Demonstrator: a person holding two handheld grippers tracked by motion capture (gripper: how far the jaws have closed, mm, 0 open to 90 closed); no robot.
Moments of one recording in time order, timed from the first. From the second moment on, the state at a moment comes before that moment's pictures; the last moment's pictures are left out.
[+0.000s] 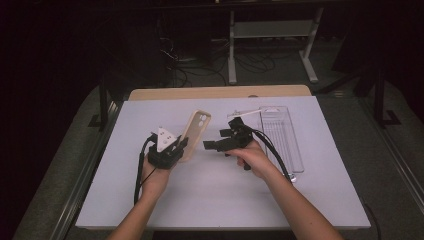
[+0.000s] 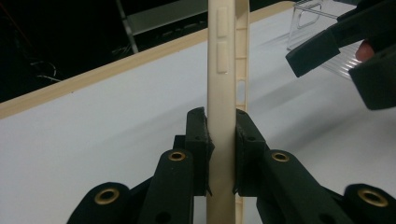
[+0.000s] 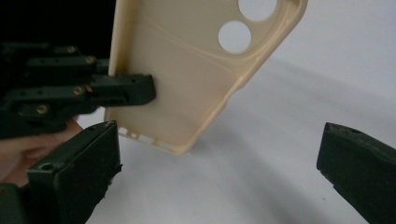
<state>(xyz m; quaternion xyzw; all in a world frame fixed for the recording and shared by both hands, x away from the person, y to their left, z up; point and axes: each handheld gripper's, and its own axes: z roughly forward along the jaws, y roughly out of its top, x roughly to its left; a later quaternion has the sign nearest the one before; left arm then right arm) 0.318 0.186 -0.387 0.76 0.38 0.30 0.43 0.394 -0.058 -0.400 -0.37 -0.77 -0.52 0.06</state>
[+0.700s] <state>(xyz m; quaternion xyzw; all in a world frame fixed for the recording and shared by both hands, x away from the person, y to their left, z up) 0.313 0.172 -0.390 0.77 0.37 0.31 0.43 0.396 -0.058 -0.407 -0.40 -0.70 -0.58 0.13</state>
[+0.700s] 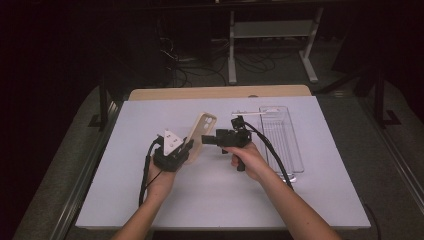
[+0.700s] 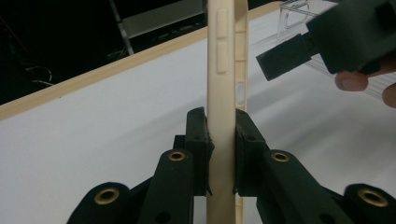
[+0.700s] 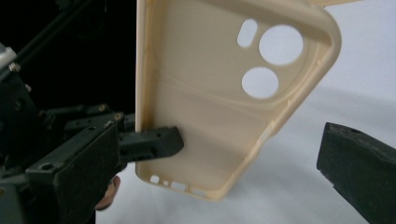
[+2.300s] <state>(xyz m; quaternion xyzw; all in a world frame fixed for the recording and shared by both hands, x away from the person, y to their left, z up) 0.301 0.147 -0.393 0.77 0.34 0.28 0.45 0.395 -0.051 -0.415 -0.45 -0.65 -0.60 0.14</state>
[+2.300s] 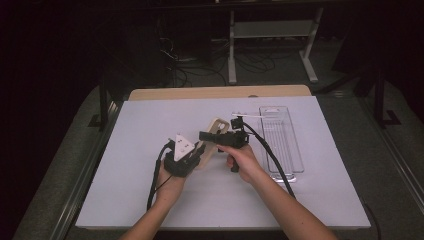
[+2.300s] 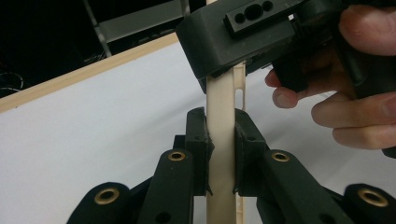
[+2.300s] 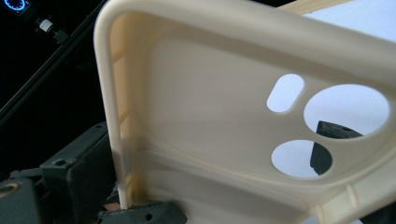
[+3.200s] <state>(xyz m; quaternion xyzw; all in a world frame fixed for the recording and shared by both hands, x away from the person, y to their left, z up) 0.304 0.148 -0.394 0.78 0.35 0.27 0.45 0.393 -0.054 -0.412 -0.45 -0.65 -0.60 0.13</state>
